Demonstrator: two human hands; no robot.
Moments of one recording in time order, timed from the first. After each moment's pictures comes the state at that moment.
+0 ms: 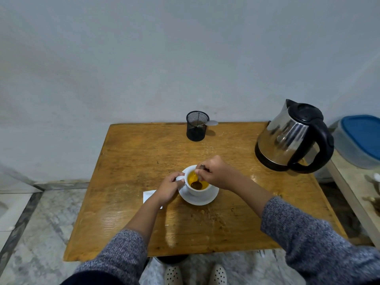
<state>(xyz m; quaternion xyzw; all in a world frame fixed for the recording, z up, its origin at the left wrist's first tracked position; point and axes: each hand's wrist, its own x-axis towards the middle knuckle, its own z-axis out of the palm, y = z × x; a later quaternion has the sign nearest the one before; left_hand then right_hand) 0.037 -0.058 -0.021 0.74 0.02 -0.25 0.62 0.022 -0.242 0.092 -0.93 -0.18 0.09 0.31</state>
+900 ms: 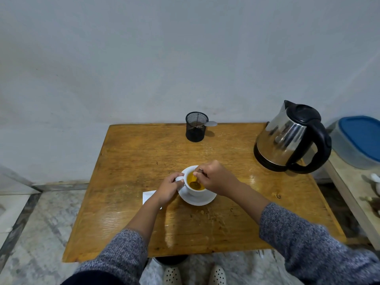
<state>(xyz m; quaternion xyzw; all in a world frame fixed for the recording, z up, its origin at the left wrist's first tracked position) 0.037 -0.058 -0.023 0.74 0.02 -0.25 0.62 0.010 -0.237 0.080 -0.93 -0.22 -0.03 0.29</state>
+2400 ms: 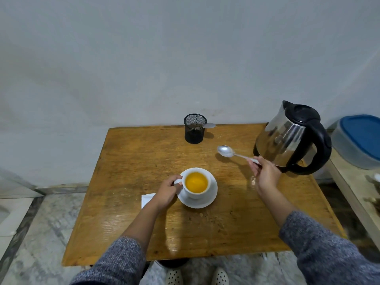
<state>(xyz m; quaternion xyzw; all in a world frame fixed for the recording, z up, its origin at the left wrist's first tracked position) 0.032 -0.060 -0.020 0.77 0.02 -0.24 0.60 0.001 -0.332 0.071 -0.45 0.38 -0.18 0.79</state>
